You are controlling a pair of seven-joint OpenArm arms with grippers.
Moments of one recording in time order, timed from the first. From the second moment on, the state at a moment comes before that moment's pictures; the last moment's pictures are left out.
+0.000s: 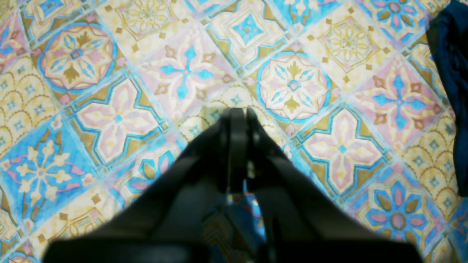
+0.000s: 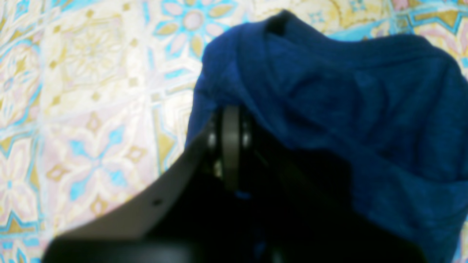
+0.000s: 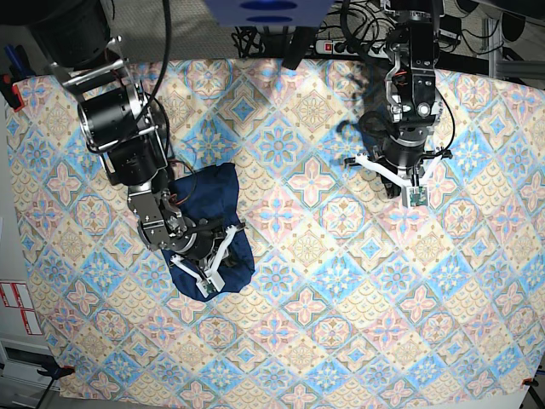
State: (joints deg) left arm 16.6 -3.6 -3.2 104.5 -6.0 4.8 36.1; right arm 33.4 5.7 -21.2 25.8 11.3 27.4 -7.9
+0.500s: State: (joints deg) left arm 17.4 -3.6 -3.2 104.5 -6.0 4.8 36.1; right arm 36.0 0.7 -21.0 17.1 -0.9 27.2 4.8
